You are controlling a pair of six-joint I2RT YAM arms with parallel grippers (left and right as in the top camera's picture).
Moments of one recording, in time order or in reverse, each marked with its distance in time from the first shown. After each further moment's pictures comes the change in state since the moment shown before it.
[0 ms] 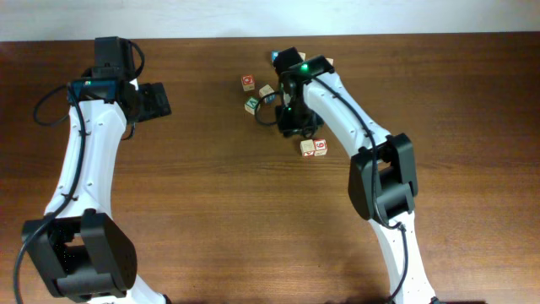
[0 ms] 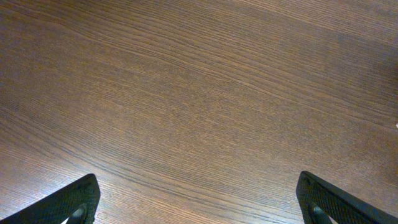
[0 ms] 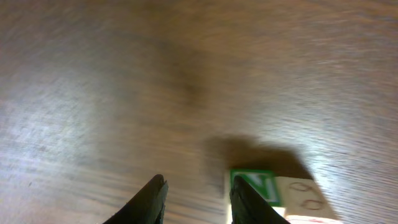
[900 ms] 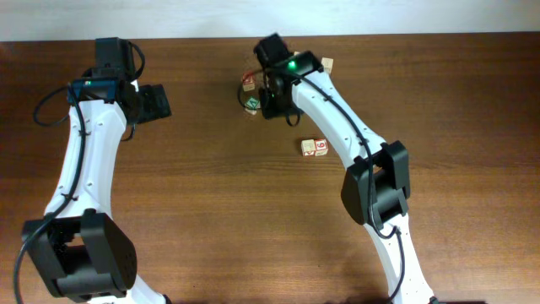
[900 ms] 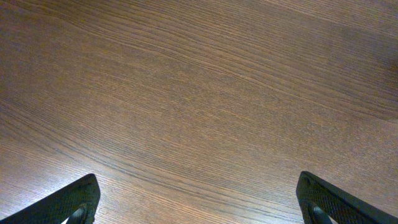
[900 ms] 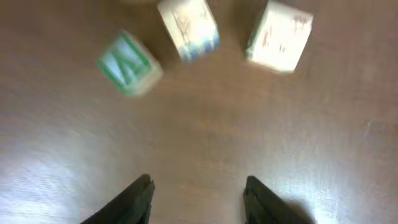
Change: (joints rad) left arm 0.000 0.000 0.000 -0.018 0.000 0.000; right arm 0.050 0.002 0.156 0.133 0.114 0.069
